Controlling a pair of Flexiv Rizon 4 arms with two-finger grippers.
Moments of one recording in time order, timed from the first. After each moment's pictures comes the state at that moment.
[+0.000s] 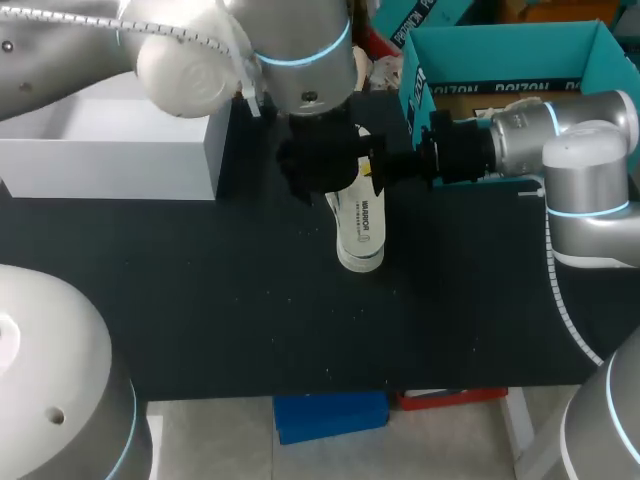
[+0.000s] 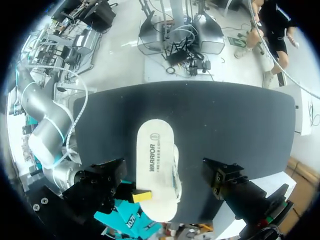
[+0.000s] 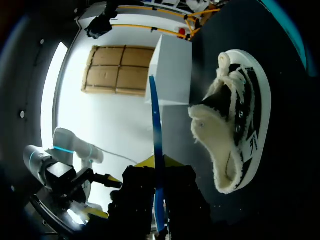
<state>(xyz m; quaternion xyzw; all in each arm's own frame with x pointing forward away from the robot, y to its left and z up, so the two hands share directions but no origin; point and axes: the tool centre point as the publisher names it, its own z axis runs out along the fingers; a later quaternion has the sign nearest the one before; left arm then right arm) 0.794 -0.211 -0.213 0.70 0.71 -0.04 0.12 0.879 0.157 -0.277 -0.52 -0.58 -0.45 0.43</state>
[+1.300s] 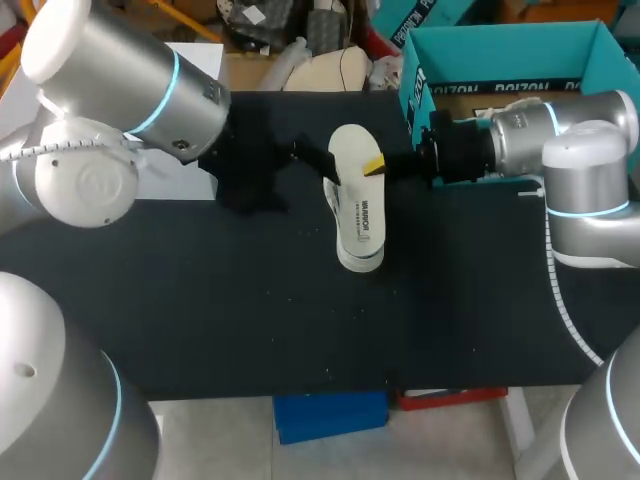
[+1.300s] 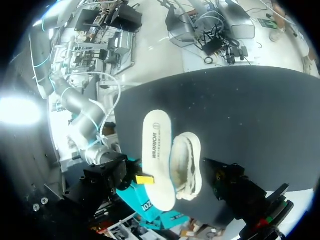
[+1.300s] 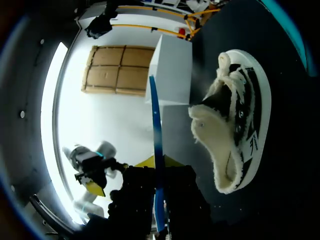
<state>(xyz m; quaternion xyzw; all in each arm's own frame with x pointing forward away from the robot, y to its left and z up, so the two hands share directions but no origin) 0.803 -0.170 -0.216 0.66 0.66 -0.18 0.32 0.879 0.157 -0.277 -0.52 -0.58 -0.45 0.43</state>
